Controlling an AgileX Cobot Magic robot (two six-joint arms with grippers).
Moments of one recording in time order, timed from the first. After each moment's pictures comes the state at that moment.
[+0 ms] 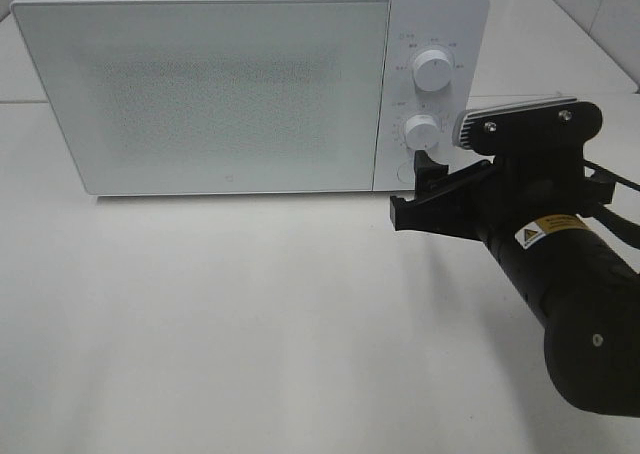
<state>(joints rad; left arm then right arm) -0.09 0.00 -0.52 -0.14 1.08 0.03 0.81 1.72 -0.40 0.83 -1.21 -0.36</state>
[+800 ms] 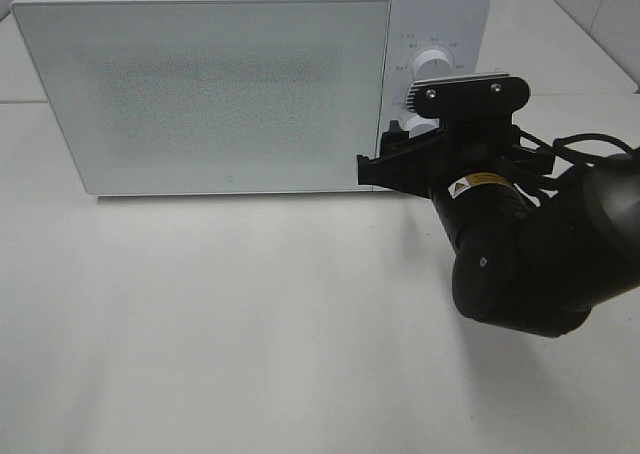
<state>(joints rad) -0.09 0.00 -0.52 -0.14 1.08 0.03 0.72 1.93 -0.64 0.83 -1.21 -0.36</state>
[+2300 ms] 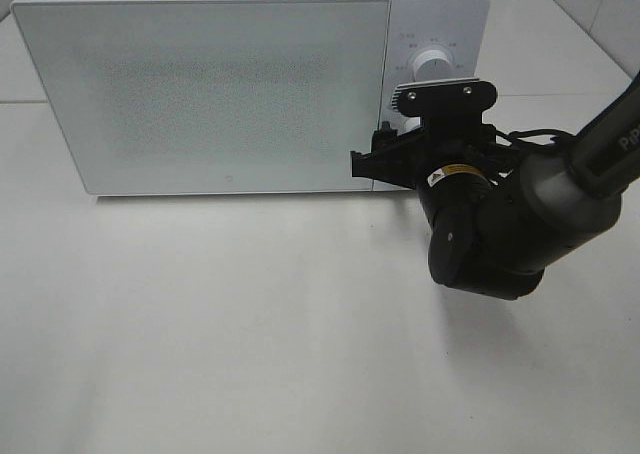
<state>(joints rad) -0.09 0.00 -0.52 -0.14 1.08 0.03 0.61 2.10 -0.79 0.72 -1.18 -0.33</state>
